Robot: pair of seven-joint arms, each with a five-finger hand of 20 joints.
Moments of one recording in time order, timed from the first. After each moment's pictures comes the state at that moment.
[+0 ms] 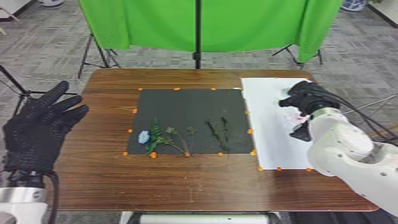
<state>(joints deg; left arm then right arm) 142.4 -47.6 -107.4 -135.8 30.0 16.4 26.0 -61.2 -26.1 36.4 -110.3 -106.3 13.5 50.9</state>
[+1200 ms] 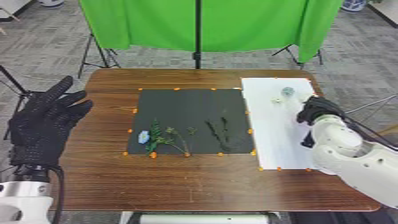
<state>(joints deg) 138.9 -47.0 -105.0 -135.1 29.6 16.3 25.9 -50.1 -27.5 20.2 -97.9 -105.0 11.5 54.6</state>
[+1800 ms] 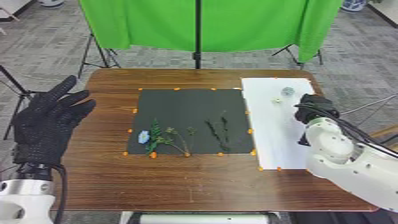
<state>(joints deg) 137.9 -47.1 -104.5 -134.9 29.7 15.8 25.0 -44.6 -28.5 10.3 -96.4 -112.1 18.7 54.6</state>
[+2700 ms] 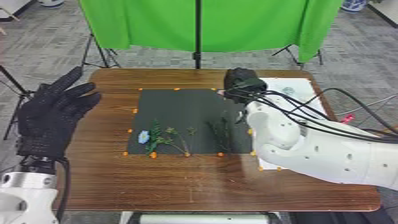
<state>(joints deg) 134.5 -45.7 -103.3 -135.1 31.0 14.5 24.0 -24.9 -46.8 -5.3 -98.9 -112.3 24.1 44.4</state>
